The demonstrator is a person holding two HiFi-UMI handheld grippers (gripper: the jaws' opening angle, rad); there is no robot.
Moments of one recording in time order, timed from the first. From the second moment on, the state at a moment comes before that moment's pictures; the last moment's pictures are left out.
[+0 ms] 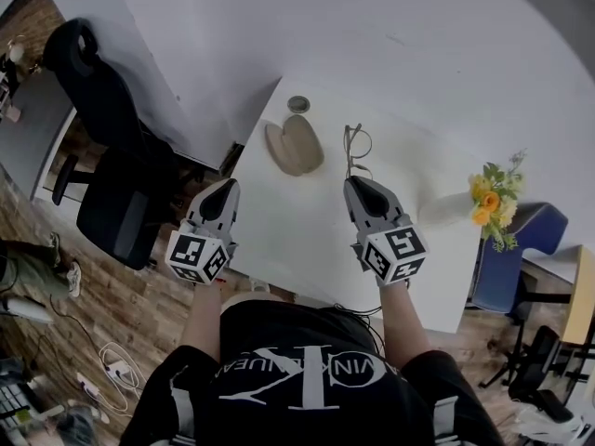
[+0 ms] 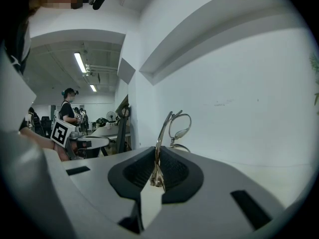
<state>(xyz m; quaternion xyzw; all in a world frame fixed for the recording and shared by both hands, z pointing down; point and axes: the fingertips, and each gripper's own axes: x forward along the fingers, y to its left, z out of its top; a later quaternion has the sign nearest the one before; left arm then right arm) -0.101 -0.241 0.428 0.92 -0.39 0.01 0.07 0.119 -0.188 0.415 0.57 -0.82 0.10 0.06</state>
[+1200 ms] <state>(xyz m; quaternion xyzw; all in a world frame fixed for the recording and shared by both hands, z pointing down) -0.105 -0.237 0.409 0.92 -0.39 0.01 0.05 0.125 -0.172 0.406 0.57 -0.82 0.08 0.04</state>
